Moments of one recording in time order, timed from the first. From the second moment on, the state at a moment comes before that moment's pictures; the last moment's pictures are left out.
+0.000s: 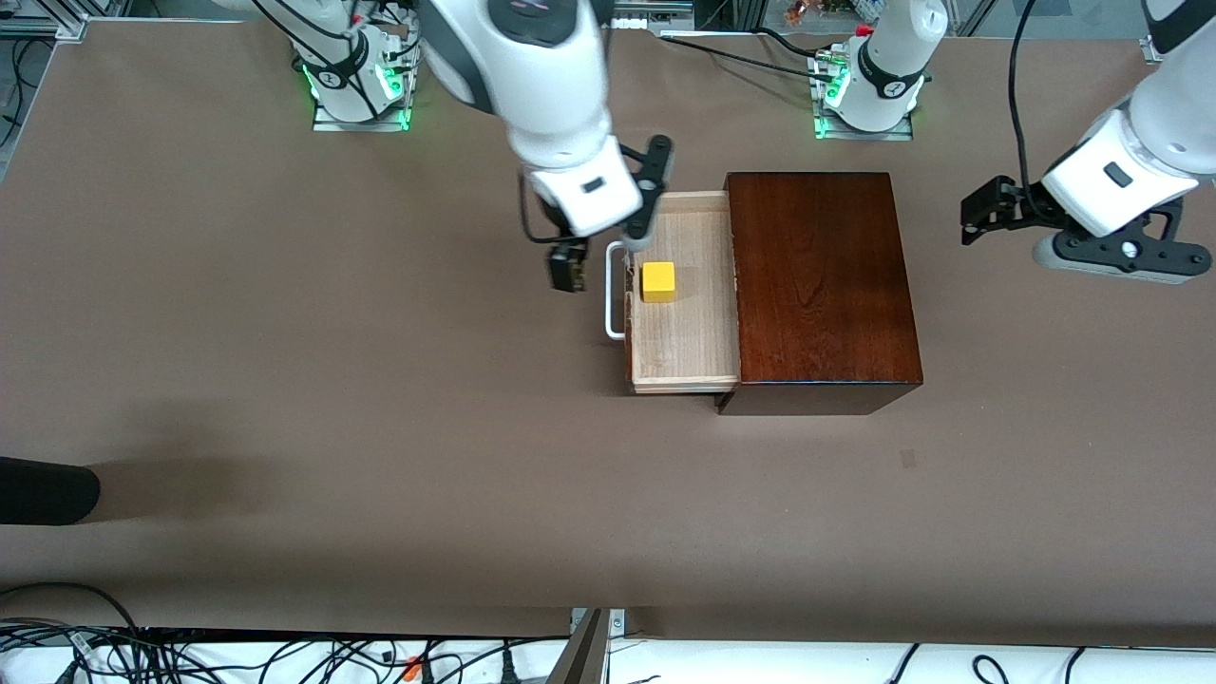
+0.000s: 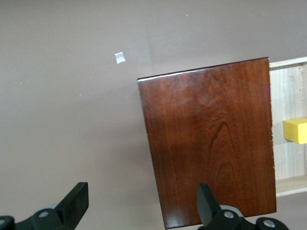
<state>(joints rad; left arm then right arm) -0.11 0.08 -0.05 -1.49 0.00 1.49 -0.01 0.77 0.51 -0.08 -1.04 0.03 1.67 -0.58</state>
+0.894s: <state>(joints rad) -0.18 0.16 -0.50 -1.44 -0.05 1.54 -0.01 0.71 0.26 -0.50 -1.14 0.19 1.48 -0.56</state>
